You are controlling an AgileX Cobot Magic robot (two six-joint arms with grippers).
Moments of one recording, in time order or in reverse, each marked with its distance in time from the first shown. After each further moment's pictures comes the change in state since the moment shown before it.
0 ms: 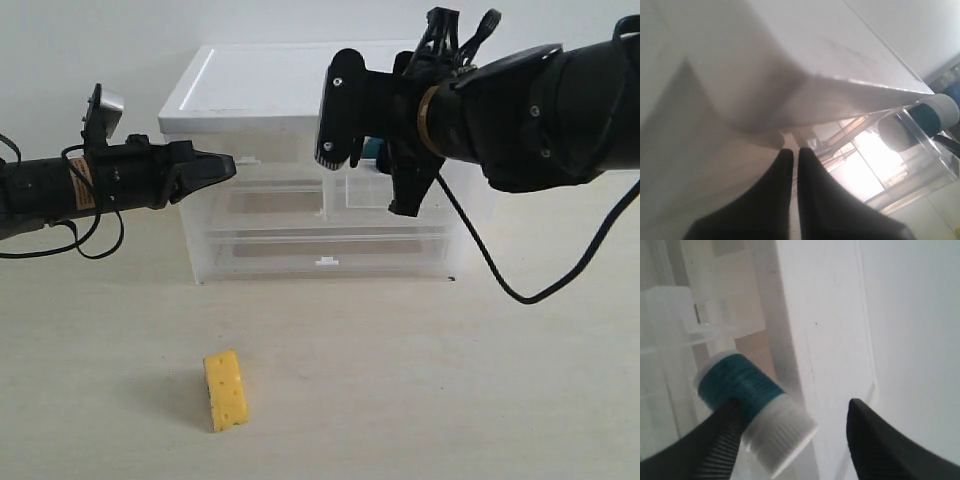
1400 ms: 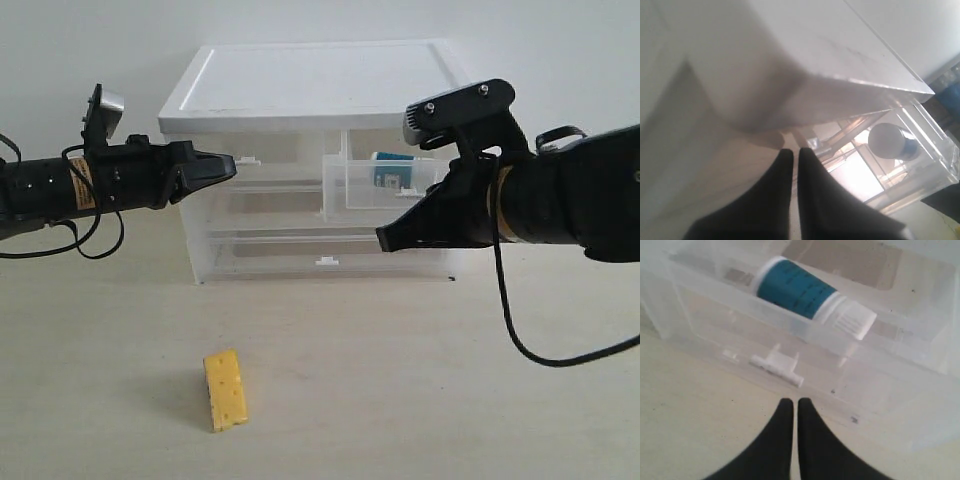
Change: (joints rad) left arm 0.000 0.000 0.000 0.002 0.002 0.000; right arm -0.104 -0.097 0.268 0.131 -0.236 0.976
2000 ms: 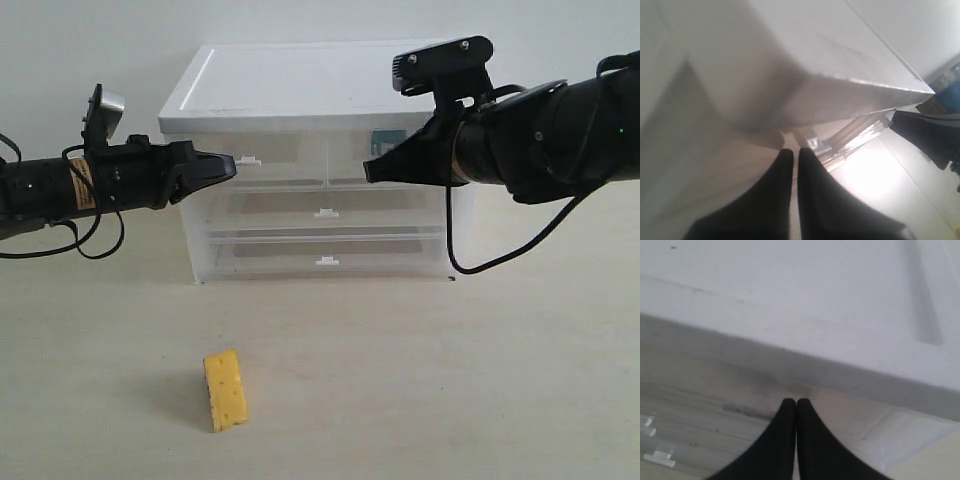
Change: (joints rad) left arm 0.000 0.000 0.000 0.000 0.000 0.002; right arm -0.035 0.210 -0.266 -0.184 0.138 0.211
